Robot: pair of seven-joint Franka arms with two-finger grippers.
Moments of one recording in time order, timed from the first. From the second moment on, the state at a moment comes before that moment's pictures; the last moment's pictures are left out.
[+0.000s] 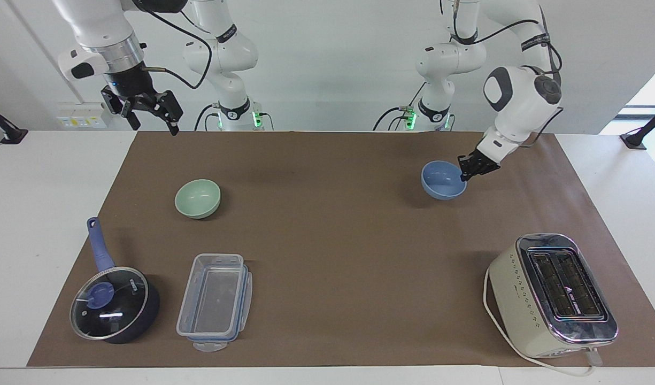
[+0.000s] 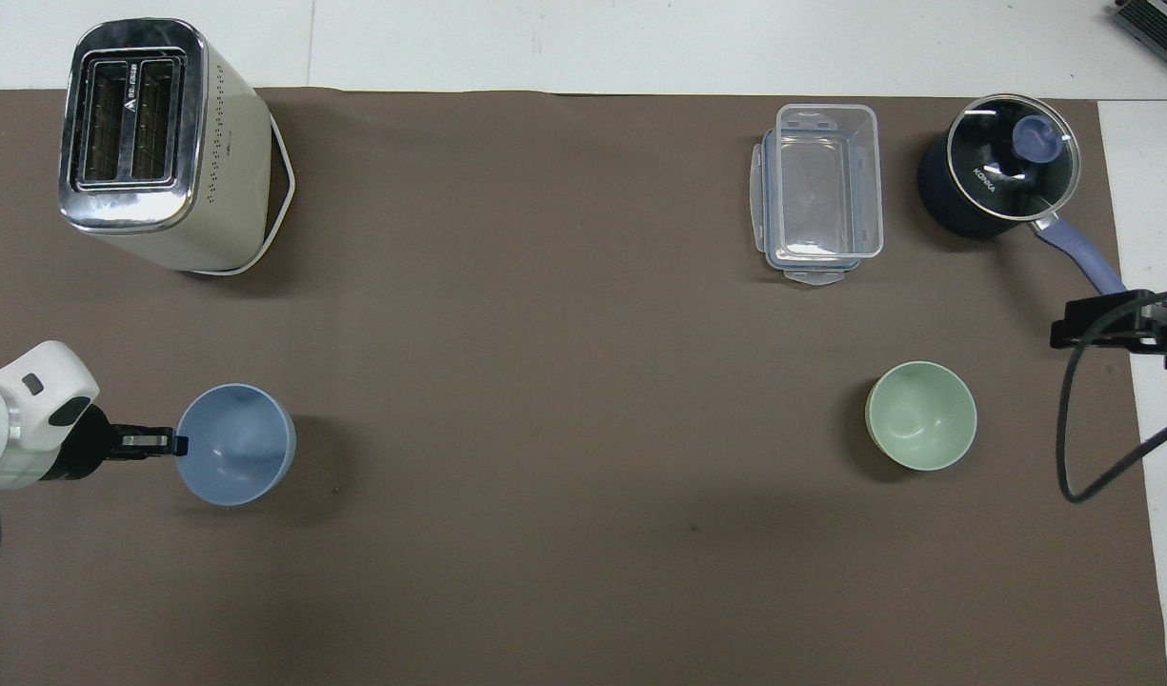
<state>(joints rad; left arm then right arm) 0.14 -0.20 -0.26 -2.37 -0.24 2.12 0.05 0.09 -0.12 -0.12 -1.67 -0.01 1.59 0.17</state>
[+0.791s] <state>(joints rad) -0.31 -0.07 -0.35 -2.33 -0.23 2.37 -0.60 0.09 -0.12 -0.12 -1.67 -0.01 1.59 0.17</state>
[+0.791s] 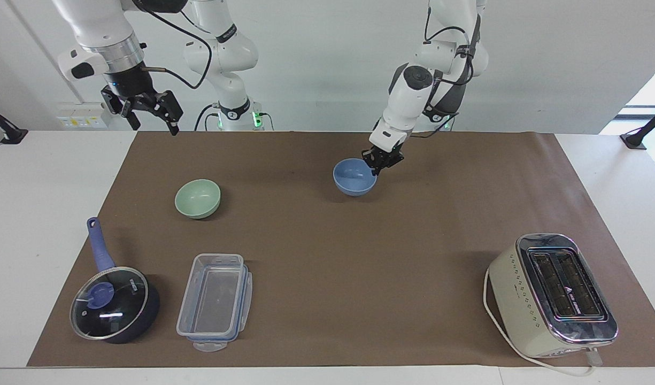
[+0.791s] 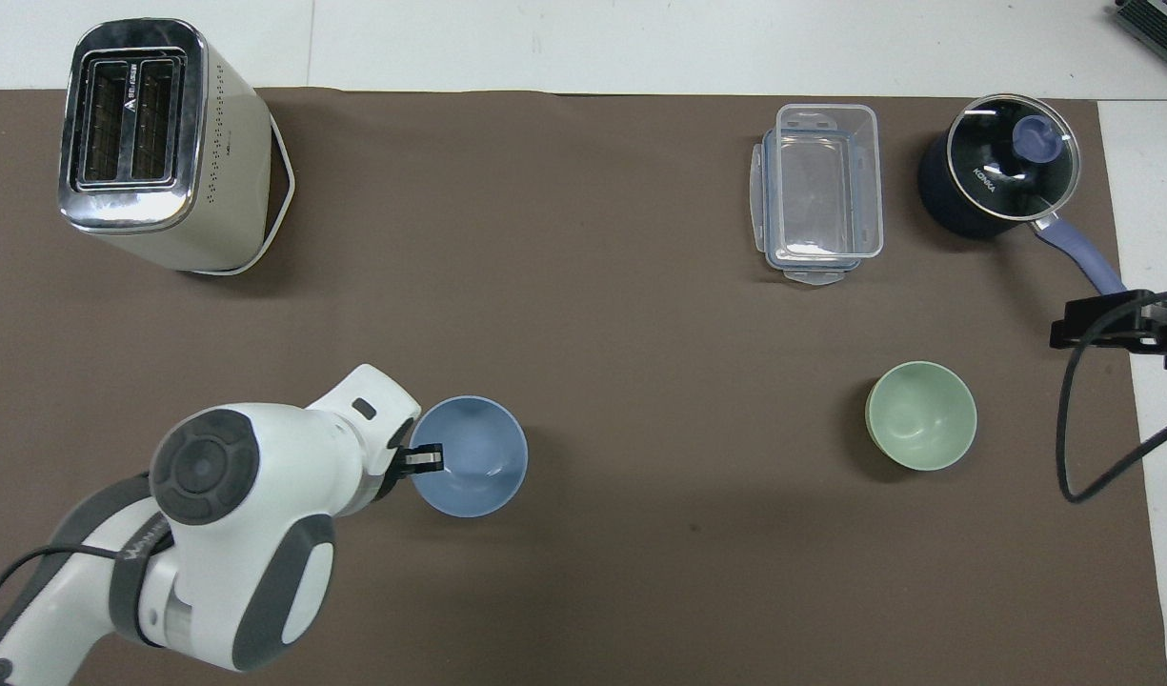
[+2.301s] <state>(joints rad) -0.23 -0.08 -0.32 -2.20 -0.18 2.20 -0.43 0.09 -0.12 -0.12 -1.67 -0.01 1.59 0.17</state>
